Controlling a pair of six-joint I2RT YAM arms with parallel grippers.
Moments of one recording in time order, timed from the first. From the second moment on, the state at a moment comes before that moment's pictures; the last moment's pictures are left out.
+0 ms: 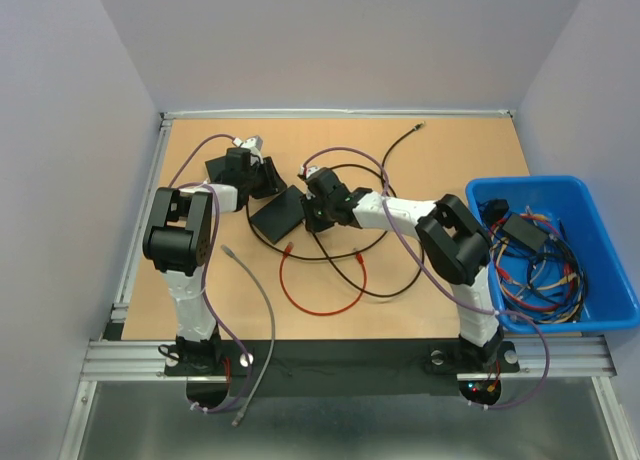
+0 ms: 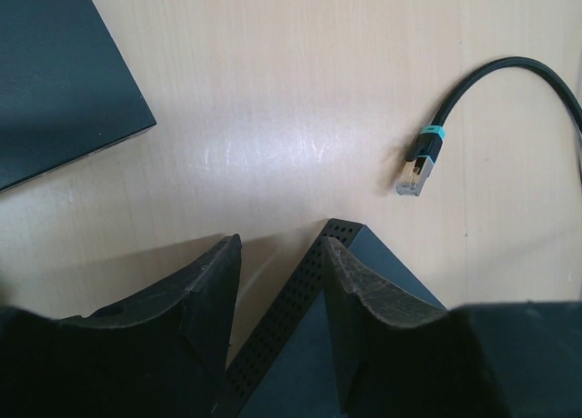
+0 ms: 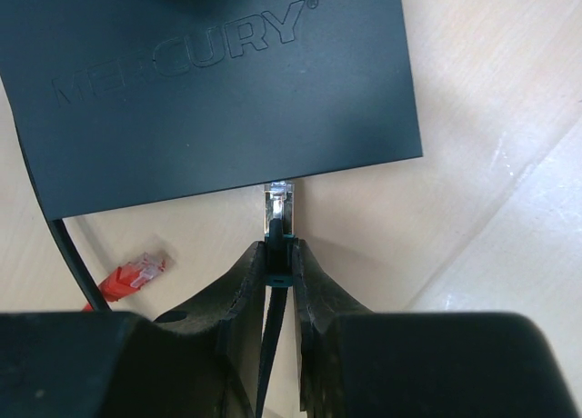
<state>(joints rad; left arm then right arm) -0.17 1.95 1.08 0.22 0.30 -0.43 0.79 2.07 1.46 -0.21 -0.05 0.33</state>
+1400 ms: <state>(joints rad) -0.17 1.98 1.14 0.17 0.31 -0.41 0.79 2.13 1.55 -0.26 0.04 0.21</state>
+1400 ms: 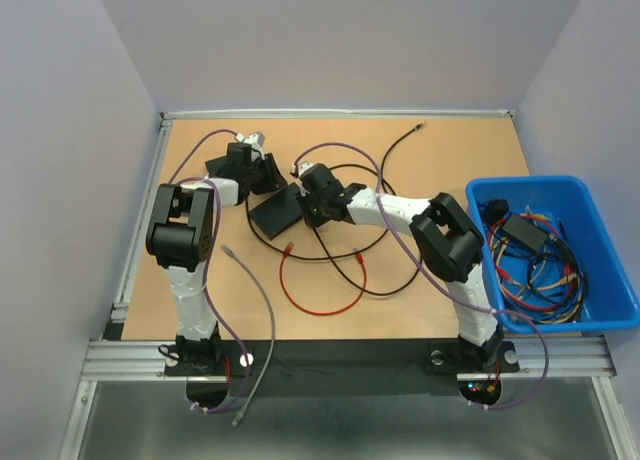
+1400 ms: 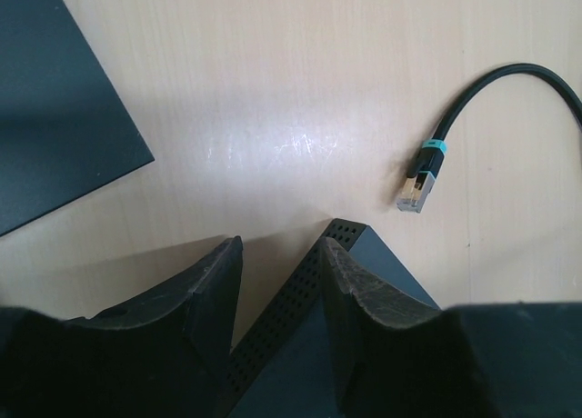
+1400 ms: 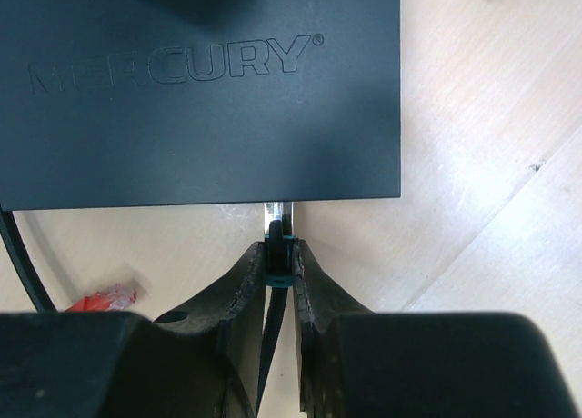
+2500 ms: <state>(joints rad) -0.20 1.99 1.13 0.24 0.26 -0.38 0.76 2.25 1.79 -0.45 -0.02 0.21</state>
